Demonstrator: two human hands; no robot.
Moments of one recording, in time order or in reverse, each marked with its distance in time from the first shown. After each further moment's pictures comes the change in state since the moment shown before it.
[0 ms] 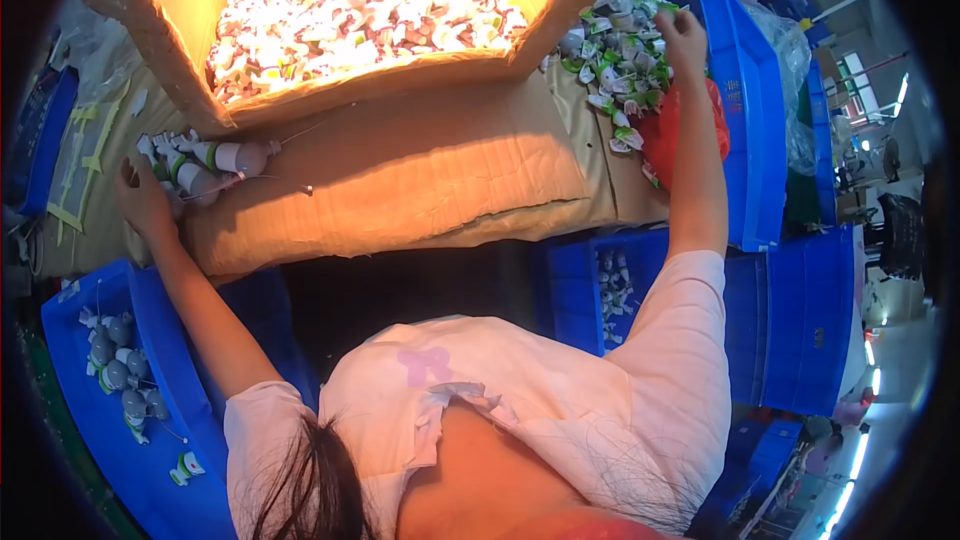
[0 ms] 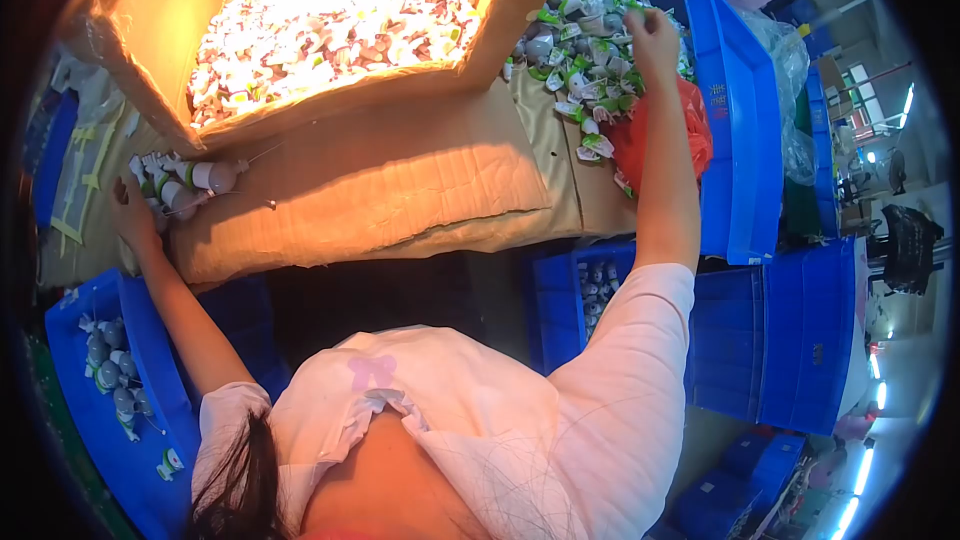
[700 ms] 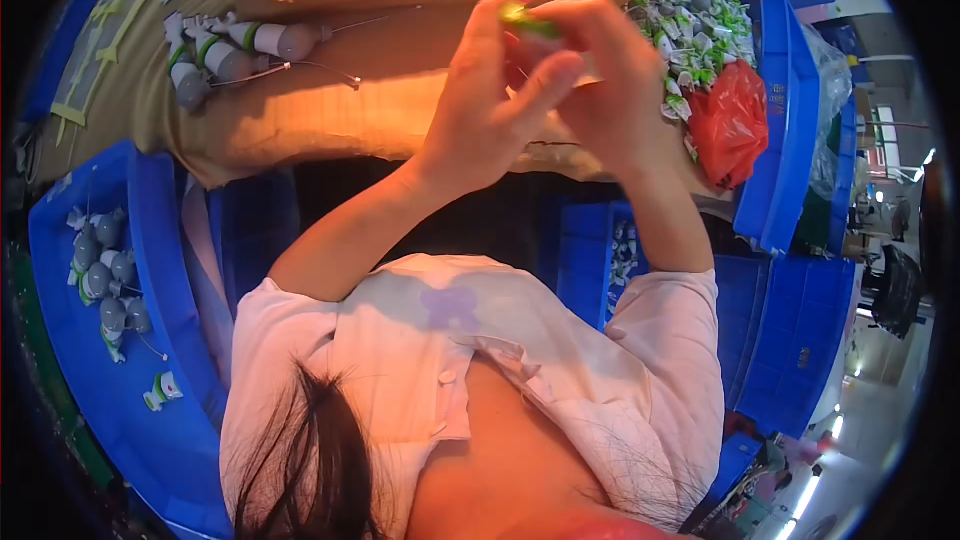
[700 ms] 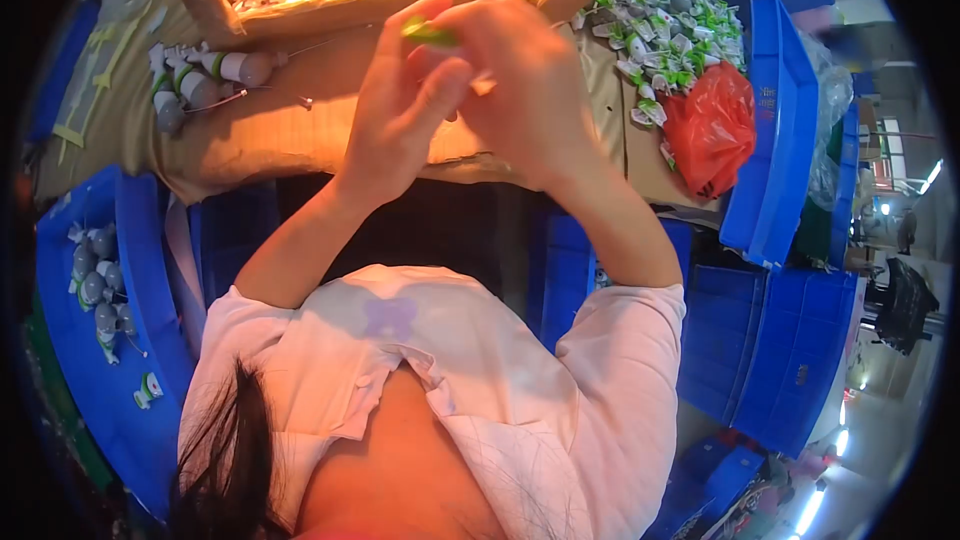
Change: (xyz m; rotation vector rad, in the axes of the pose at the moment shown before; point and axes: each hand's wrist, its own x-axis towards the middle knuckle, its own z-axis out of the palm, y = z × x) left_hand -0.237 0.233 0.044 -1.220 -0.936 -0.003; right_hand -0.182 -0.299 0.075 0.161 -0.321 -0.580
